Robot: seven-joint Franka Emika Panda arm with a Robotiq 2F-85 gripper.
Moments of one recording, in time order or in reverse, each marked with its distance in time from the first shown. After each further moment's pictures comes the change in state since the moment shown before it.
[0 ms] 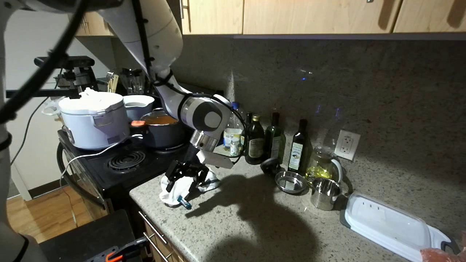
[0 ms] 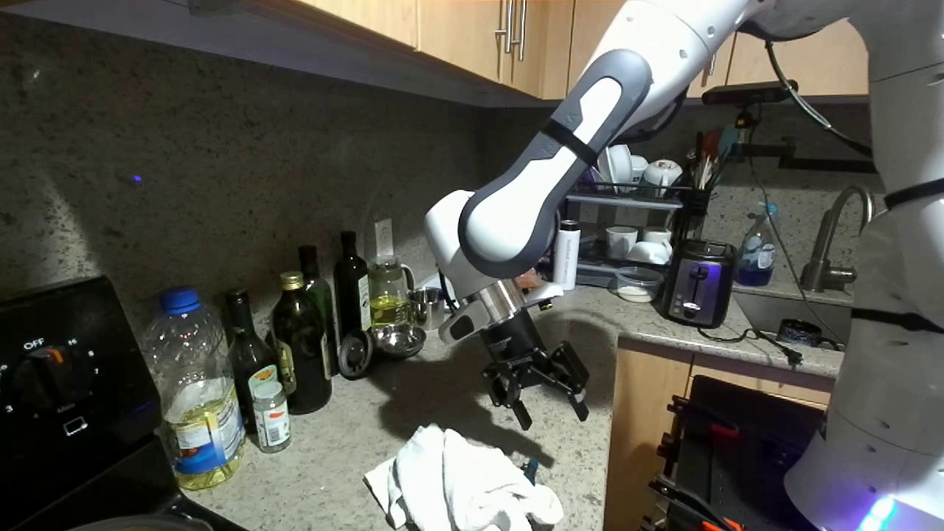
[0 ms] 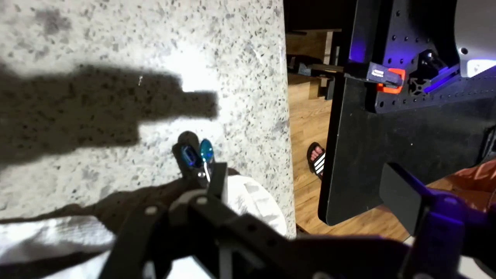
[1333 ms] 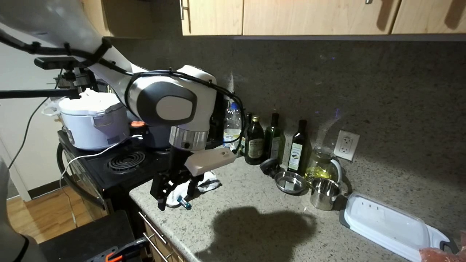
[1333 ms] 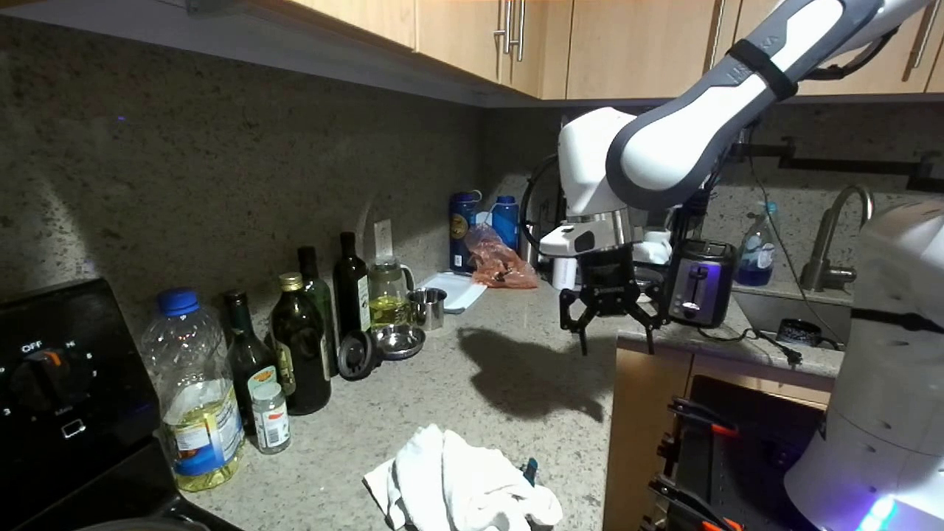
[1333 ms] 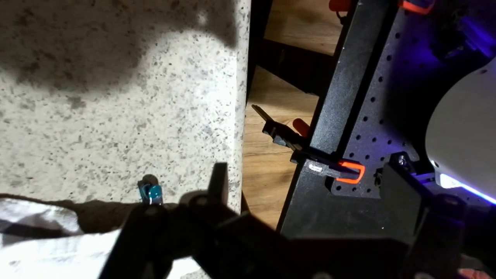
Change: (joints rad) arm 0.024 -0.624 -0.237 -0.483 -0.048 0.177 -0.373
